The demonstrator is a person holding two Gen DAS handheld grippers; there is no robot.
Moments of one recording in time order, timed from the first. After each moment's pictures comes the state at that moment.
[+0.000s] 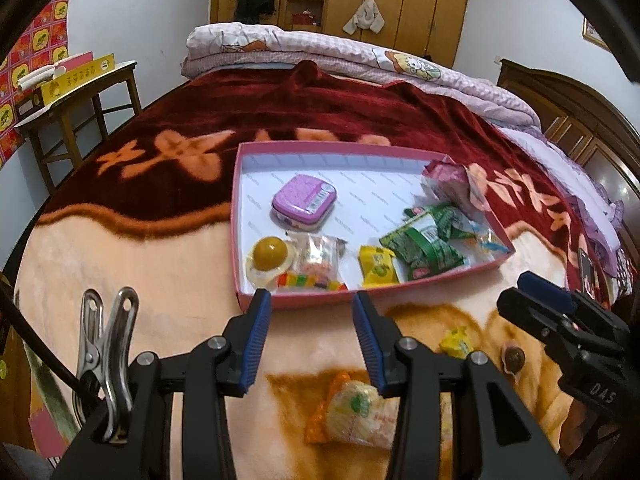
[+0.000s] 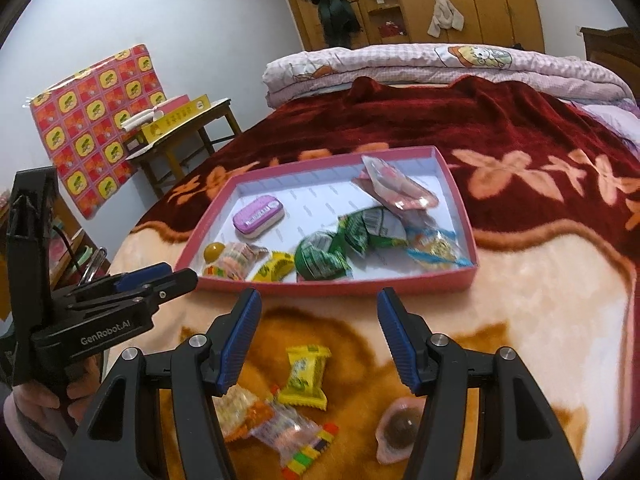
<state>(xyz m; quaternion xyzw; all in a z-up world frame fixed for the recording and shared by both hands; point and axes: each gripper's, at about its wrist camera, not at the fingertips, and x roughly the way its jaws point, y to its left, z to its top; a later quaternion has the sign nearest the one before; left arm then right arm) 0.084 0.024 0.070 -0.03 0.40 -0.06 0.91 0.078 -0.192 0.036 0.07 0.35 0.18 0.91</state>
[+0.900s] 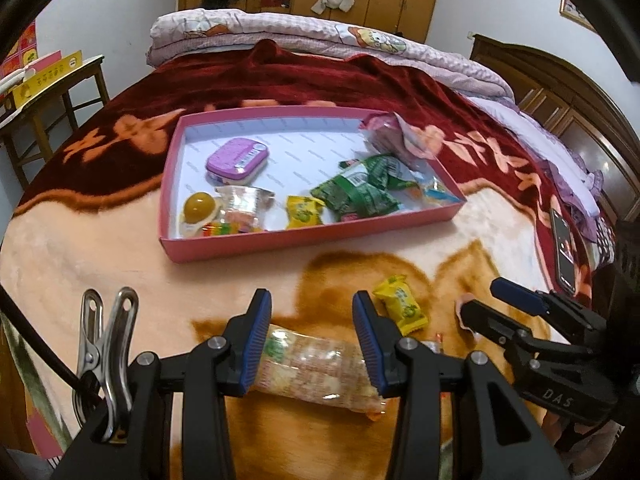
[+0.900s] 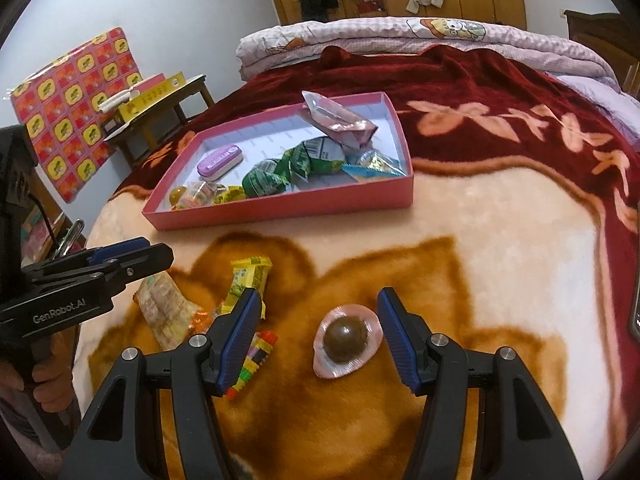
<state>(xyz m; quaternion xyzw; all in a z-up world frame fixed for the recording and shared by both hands) 0.058 -0.021 0.061 -0.01 0.44 -0.11 0.89 0.048 -0.227 0.006 0.06 0.40 0.15 0.90</state>
